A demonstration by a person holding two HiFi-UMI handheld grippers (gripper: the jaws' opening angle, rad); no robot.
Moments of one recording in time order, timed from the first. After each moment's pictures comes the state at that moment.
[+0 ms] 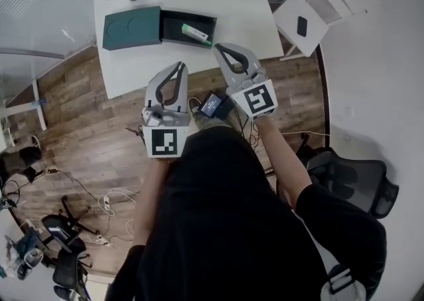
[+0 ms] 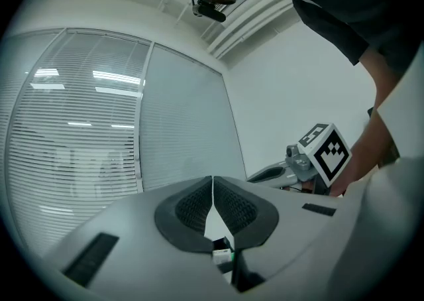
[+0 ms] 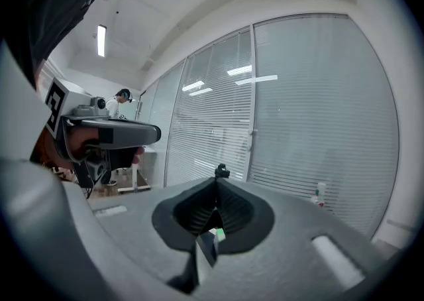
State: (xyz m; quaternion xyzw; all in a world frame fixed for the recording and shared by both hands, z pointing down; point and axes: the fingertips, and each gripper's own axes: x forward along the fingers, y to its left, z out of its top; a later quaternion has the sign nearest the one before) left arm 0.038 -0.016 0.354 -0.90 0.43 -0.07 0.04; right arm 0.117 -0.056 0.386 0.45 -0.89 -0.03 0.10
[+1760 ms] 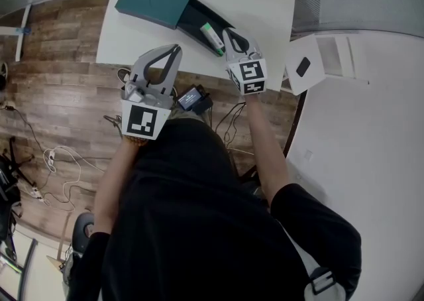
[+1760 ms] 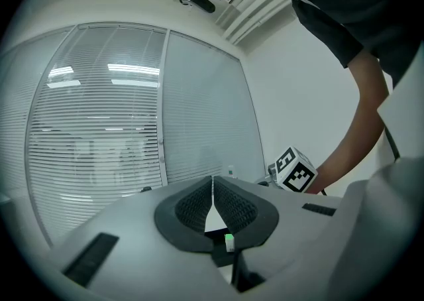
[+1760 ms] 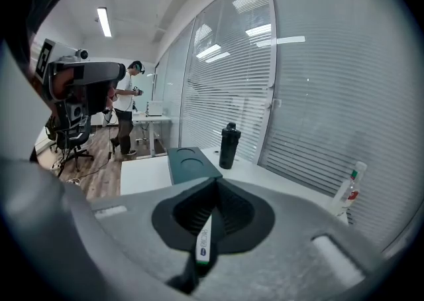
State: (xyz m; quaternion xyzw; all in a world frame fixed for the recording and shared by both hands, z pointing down) left arm -0.026 -0.079 0.382 -0.87 0.49 -0.07 0.04; right arm 0.086 -0.182 0.517 0.35 -0.90 0.01 0.24
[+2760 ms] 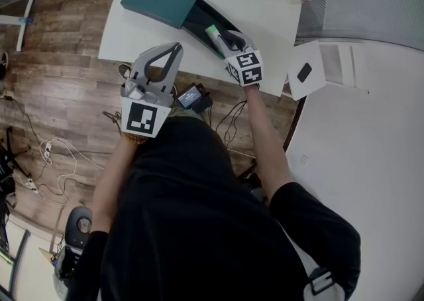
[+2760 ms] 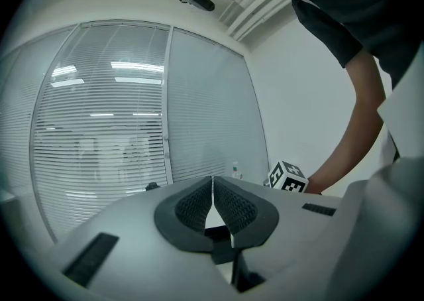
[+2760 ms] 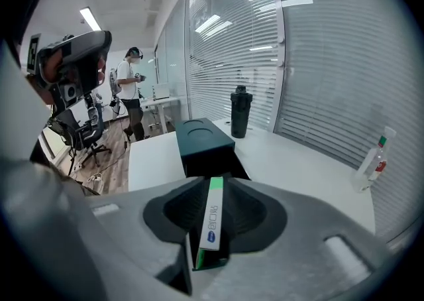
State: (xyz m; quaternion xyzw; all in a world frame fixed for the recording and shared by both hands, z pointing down) left arm -0.038 -0.086 0.388 -0.86 0.51 -0.07 0.04; right arm 0.077 -0.187 0.593 0.29 -0.89 0.10 0.33
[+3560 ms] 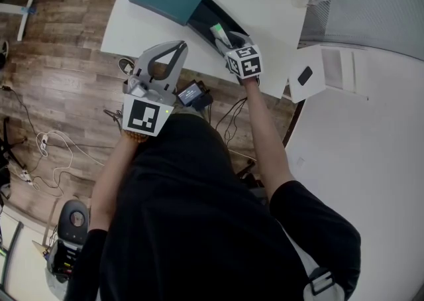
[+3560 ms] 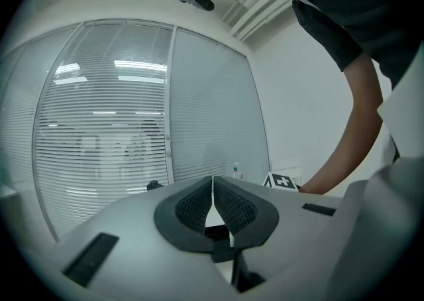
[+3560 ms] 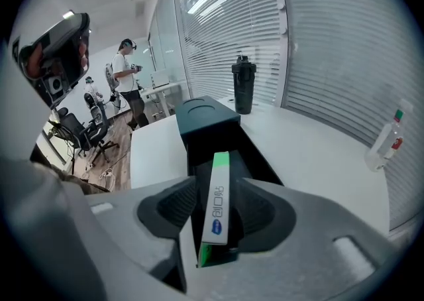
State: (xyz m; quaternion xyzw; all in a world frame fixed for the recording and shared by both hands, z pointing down) left arm -0.043 -0.079 0.387 -0.85 0.52 -0.07 0.03; right arm 0.073 -0.179 0.638 0.26 -0.87 0.16 0.39
